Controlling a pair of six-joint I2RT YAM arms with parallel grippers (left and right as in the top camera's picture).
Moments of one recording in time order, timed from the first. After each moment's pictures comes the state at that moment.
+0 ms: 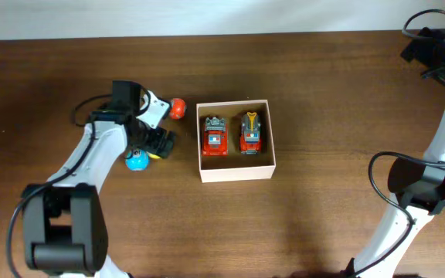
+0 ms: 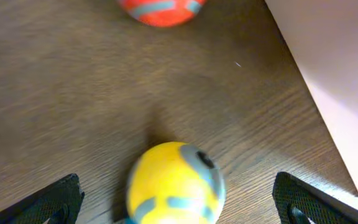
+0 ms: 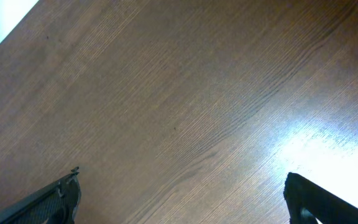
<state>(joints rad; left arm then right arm) -0.08 1.80 1.21 -0.65 0.17 0.38 -0.32 2.23 2.74 -1.69 0.16 0.46</state>
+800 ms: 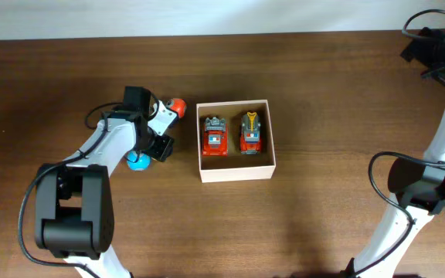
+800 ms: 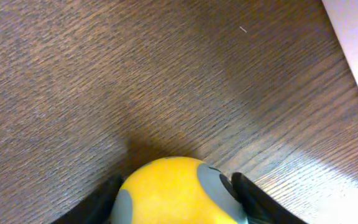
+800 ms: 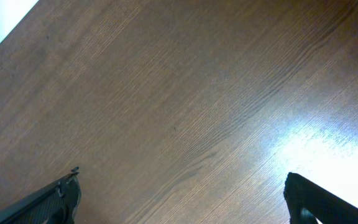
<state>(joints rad) -0.10 1.91 1.21 -0.65 0.15 0.41 -0.32 2.23 2.74 -1.69 0.16 0.46</state>
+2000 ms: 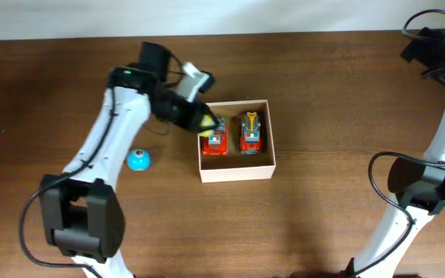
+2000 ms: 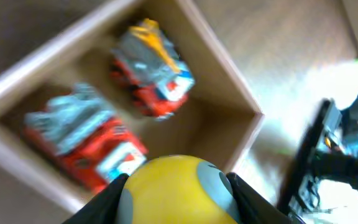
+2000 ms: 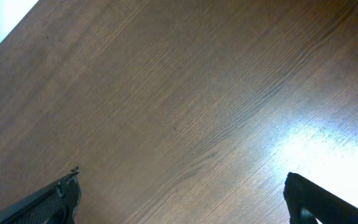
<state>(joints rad) -0.26 1.91 1.66 -1.06 0.69 0.29 -0.32 2.23 2.74 -1.69 0.16 0.46</state>
